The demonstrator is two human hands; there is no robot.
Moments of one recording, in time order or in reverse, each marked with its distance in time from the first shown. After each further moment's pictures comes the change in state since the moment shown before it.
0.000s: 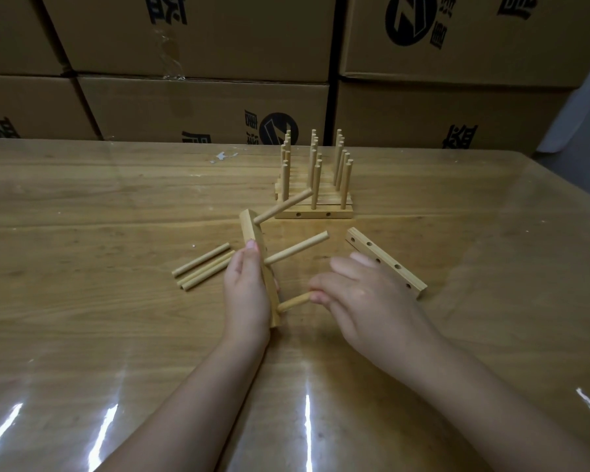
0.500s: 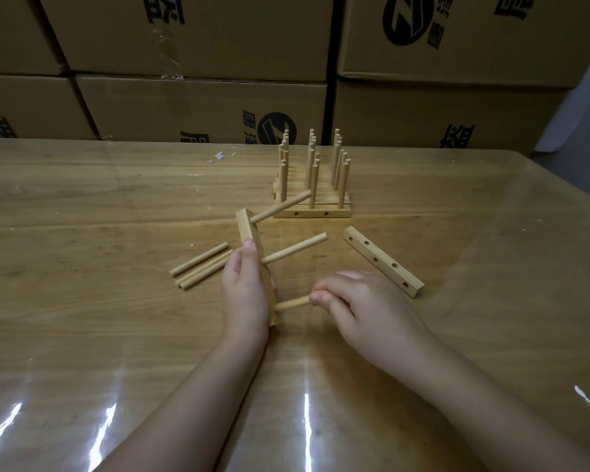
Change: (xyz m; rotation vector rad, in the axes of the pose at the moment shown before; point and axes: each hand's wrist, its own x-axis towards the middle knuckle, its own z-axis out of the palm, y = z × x) left_hand 0.000 -0.004 -0.002 0.071 0.023 0.044; right_hand -0.003 0.003 0.003 0.196 -0.128 0.208
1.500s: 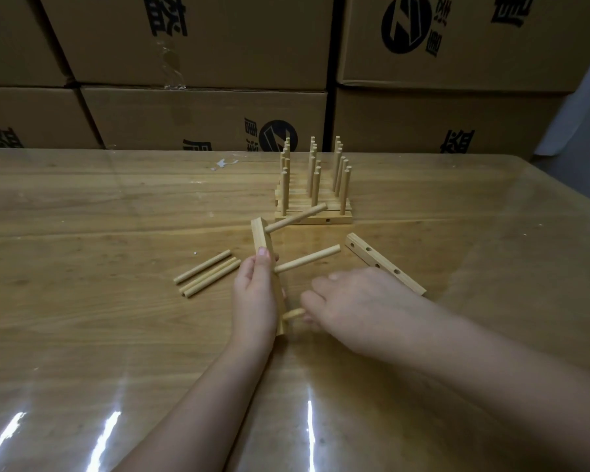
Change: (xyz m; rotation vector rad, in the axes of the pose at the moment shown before) left_hand 0.000 0.004 0.003 0.053 -0.069 -0.060; right_hand 0.024 -0.010 -0.013 -0.609 -0.308 -0.459
